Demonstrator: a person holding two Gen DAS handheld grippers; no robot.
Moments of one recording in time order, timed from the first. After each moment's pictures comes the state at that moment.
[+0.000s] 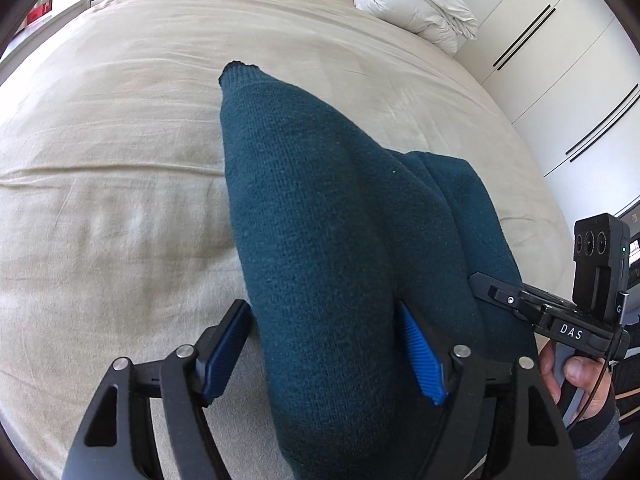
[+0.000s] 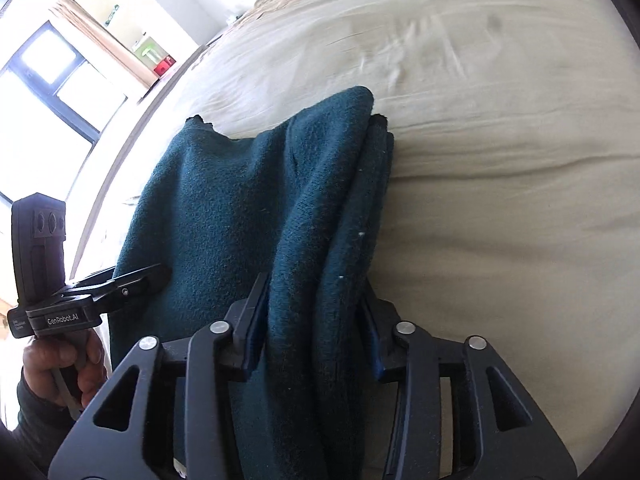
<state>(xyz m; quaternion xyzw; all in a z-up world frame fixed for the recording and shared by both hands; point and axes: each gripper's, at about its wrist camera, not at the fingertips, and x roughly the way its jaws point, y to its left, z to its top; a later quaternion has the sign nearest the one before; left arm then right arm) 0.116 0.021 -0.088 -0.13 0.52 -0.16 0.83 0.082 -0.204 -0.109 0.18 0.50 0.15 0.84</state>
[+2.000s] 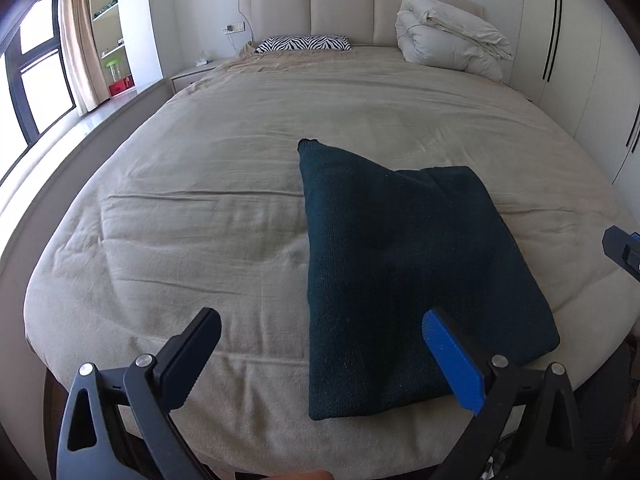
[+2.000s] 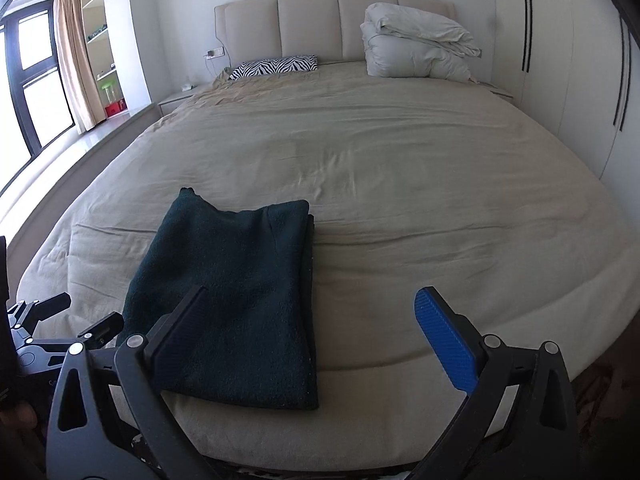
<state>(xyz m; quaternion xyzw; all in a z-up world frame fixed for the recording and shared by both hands) -0.037 0.012 -0.022 -0.01 0.44 0.02 0.90 -0.035 -0.188 0.006 0.04 0.36 -0.03 0.93</state>
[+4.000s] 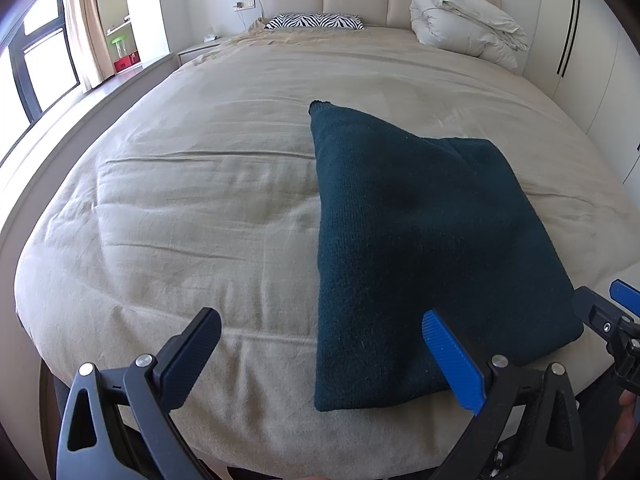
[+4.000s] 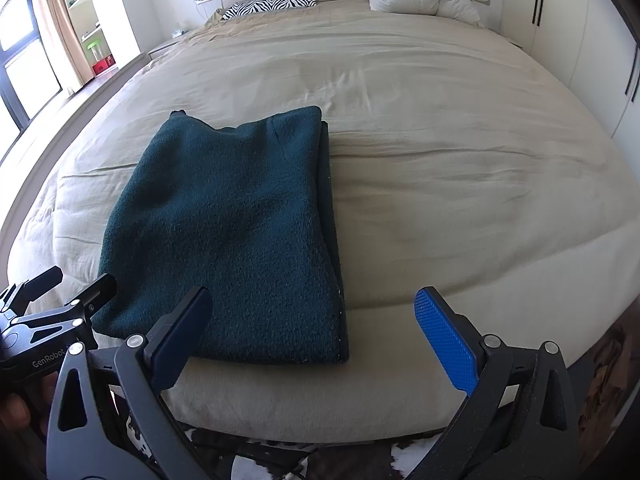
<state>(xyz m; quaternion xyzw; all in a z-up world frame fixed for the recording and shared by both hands) -0.038 0.019 -0.049 -0.02 0.47 0.04 0.88 -0.015 -0.163 -0.054 0.05 0.46 -0.03 0.88</state>
